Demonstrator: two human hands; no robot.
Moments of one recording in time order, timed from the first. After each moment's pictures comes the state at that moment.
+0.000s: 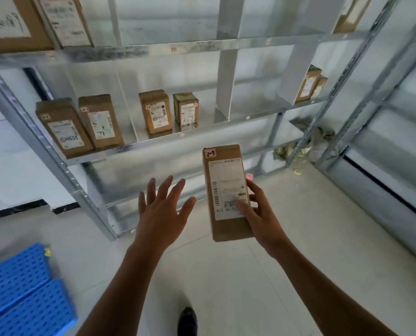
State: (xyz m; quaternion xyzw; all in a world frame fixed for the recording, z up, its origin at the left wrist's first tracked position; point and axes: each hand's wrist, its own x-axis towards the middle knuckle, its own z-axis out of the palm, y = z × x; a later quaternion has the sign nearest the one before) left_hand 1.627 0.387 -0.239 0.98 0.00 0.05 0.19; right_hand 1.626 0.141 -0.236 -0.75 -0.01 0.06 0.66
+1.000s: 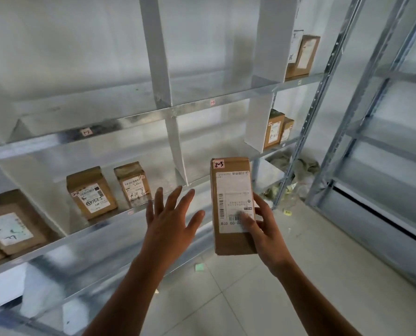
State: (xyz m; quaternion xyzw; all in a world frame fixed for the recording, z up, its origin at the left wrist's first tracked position) left_hand 1.920 0.183 -0.174 0.98 -0.08 0.10 0.13; right_hand 1.890 -0.049 -0.207 -0.70 -0.01 -0.04 0.71
